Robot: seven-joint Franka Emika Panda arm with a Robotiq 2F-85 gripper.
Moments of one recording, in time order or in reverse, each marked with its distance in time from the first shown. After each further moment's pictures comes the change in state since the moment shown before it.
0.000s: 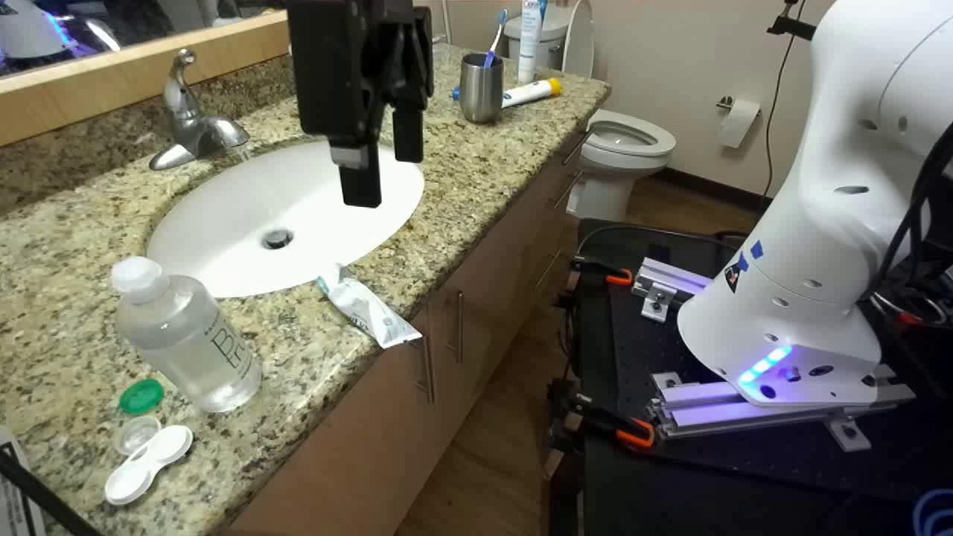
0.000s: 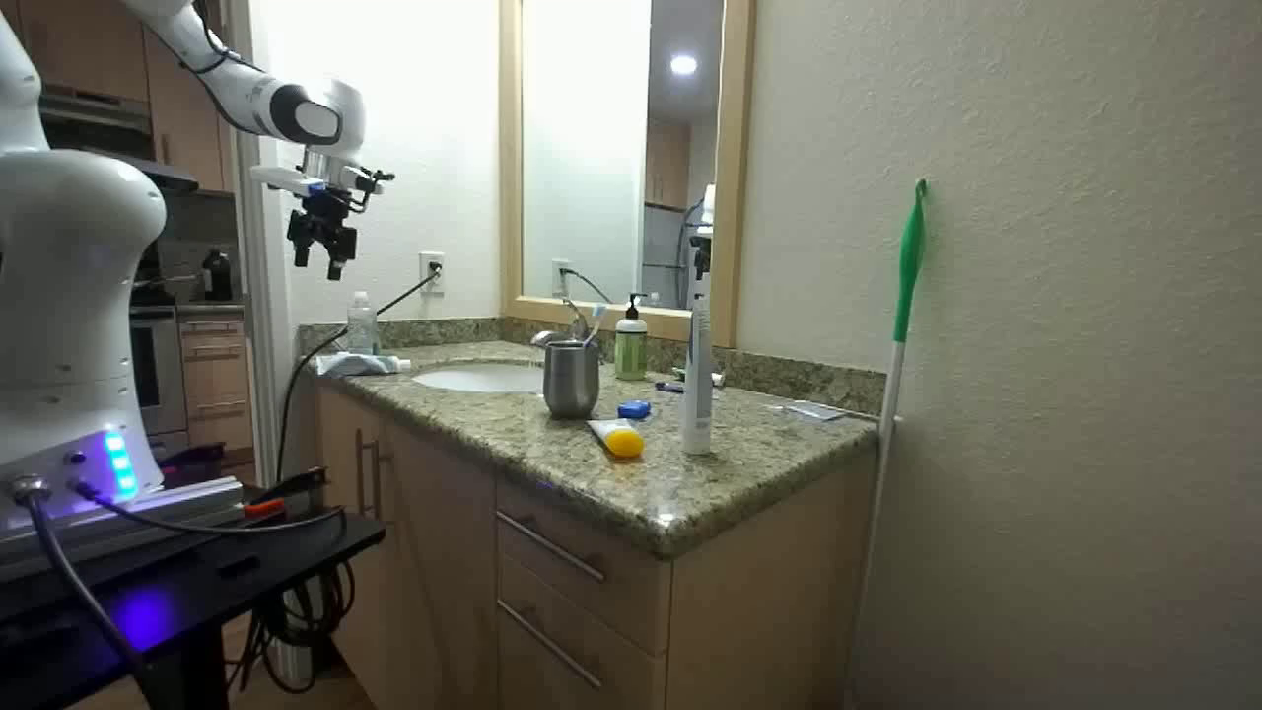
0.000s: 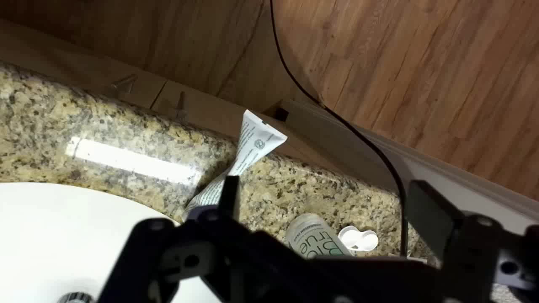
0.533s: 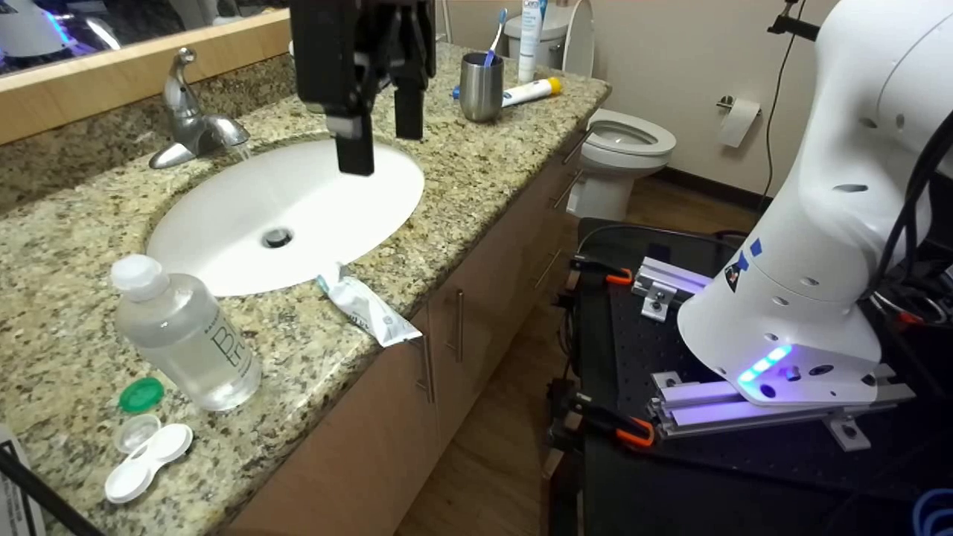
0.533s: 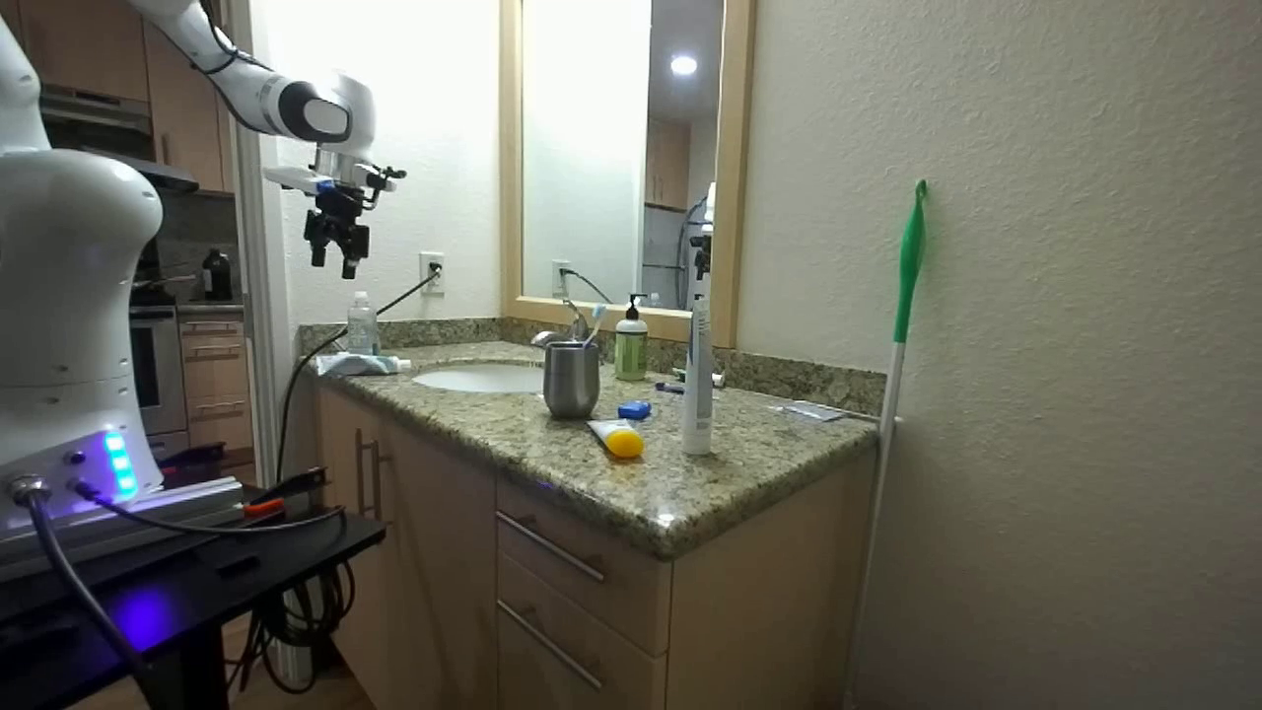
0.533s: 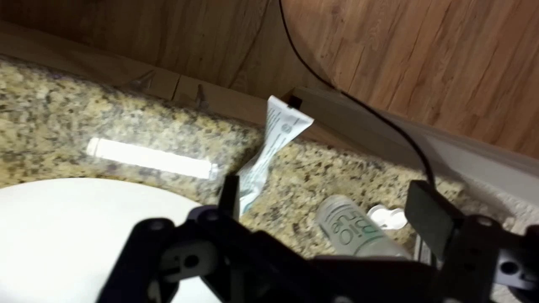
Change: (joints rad) arm -0.050 -0.003 -0.014 0.004 -0.030 0.013 0.031
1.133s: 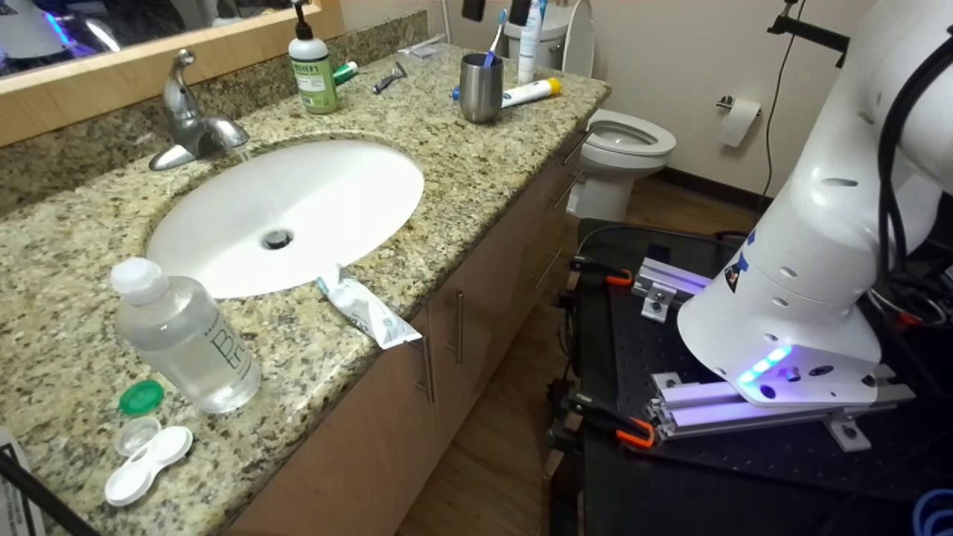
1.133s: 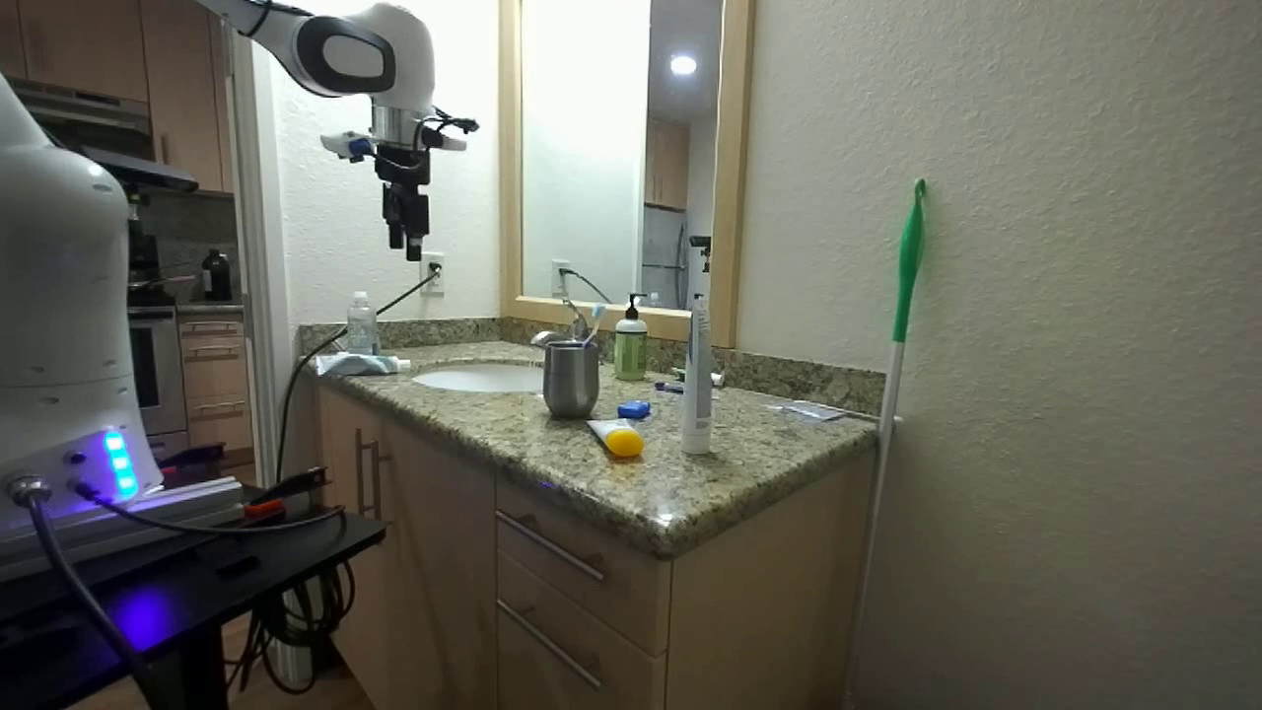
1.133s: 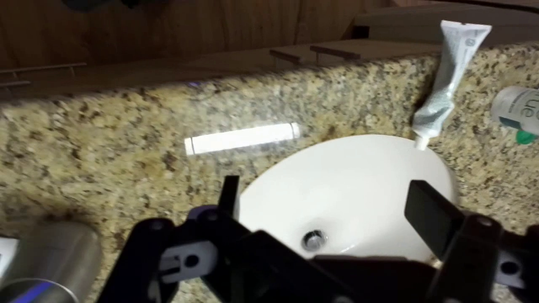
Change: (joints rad) arm -0.327 -0.164 -0.270 -0.033 -0.184 -0.091 -0.052
